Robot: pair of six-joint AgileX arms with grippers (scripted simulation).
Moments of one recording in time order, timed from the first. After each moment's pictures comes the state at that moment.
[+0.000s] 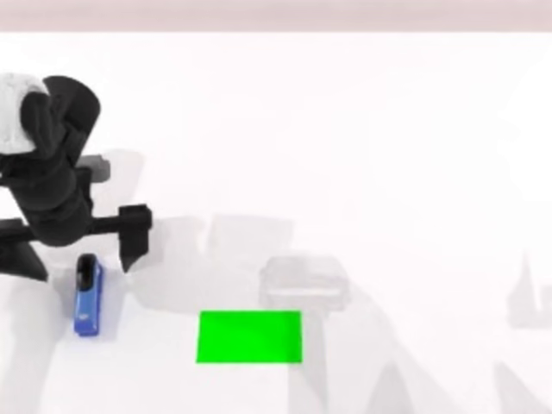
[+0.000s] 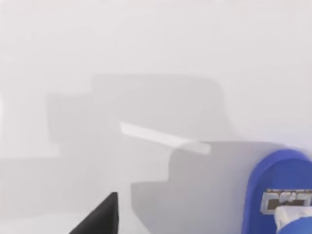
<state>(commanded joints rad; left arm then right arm) -0.19 1.91 1.13 -0.79 0.00 -0.29 0.00 0.00 0.00 0.00 0.00 0.00</state>
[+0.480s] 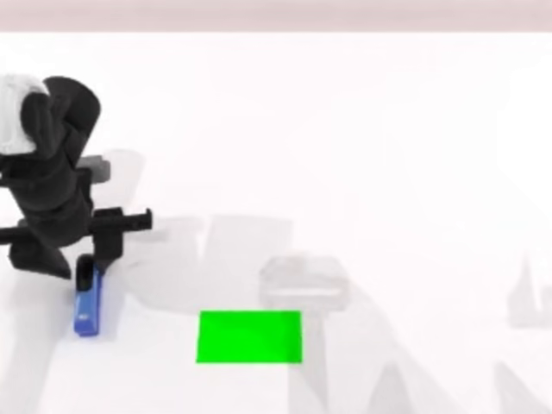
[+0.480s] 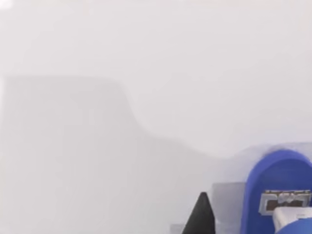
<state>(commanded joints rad) -0.19 1.91 1.13 -0.79 0.00 -0.29 0.00 0.00 0.00 0.00 0.00 0.00</state>
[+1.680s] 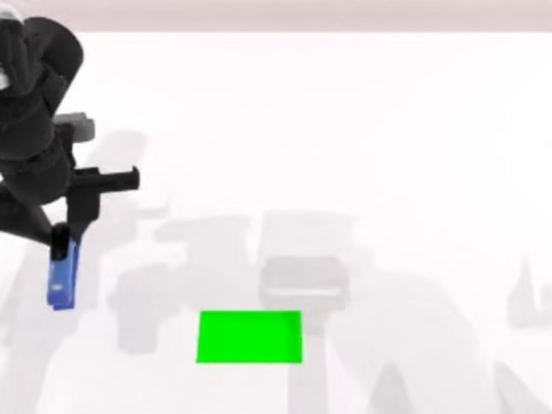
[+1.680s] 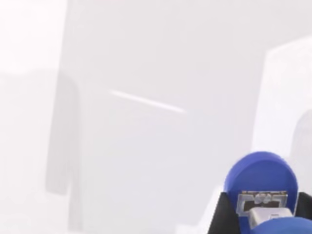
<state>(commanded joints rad) -0.17 1.83 1.31 -1.07 0.00 -0.29 0.00 0.00 0.00 0.00 0.00 0.00</state>
